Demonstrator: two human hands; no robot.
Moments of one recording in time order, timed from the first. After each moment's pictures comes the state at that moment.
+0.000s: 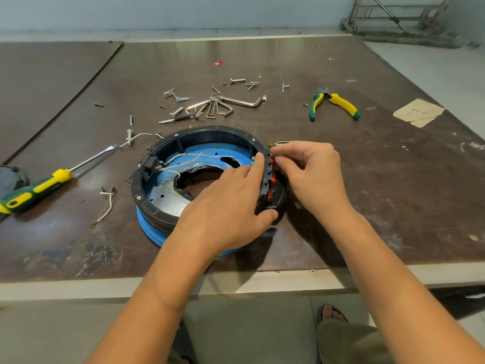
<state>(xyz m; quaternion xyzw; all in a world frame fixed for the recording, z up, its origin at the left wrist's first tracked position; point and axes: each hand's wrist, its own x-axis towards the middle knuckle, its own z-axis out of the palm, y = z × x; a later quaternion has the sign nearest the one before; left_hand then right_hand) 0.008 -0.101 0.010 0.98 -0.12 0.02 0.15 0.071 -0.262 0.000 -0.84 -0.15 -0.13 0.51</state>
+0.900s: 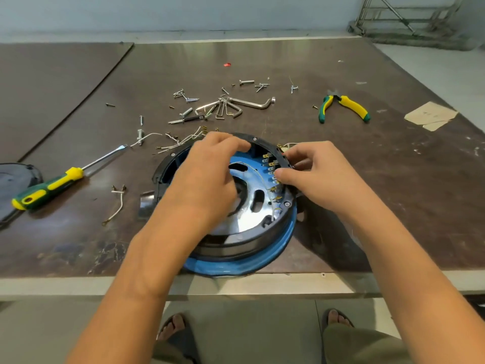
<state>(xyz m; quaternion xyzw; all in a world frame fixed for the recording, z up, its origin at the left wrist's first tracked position) 0.000 -0.074 0.049 0.96 -0.01 0.11 0.27 0.069 -0.260 0.027 -0.89 -0.11 0.06 0.44</state>
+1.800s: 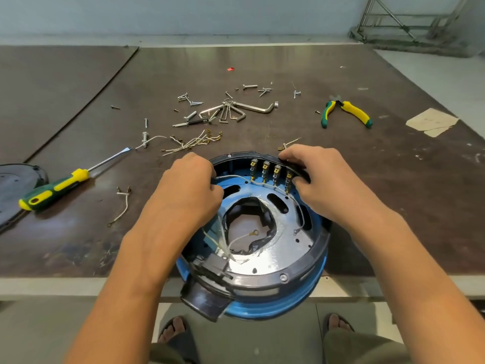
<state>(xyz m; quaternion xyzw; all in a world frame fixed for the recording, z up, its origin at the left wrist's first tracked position) 0.004 -0.051 0.044 0.99 0.11 0.03 0.12 0.066 -0.261 0.028 -0.93 -0.23 -0.04 0.27</state>
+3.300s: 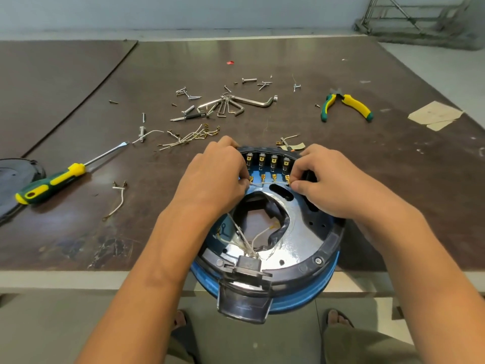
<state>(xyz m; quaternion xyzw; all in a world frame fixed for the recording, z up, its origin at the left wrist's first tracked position) 0.027 -0.080 0.030 0.99 -0.01 0.07 0.12 0.067 -0.278 0.034 -0.94 -0.24 0.06 0.23</state>
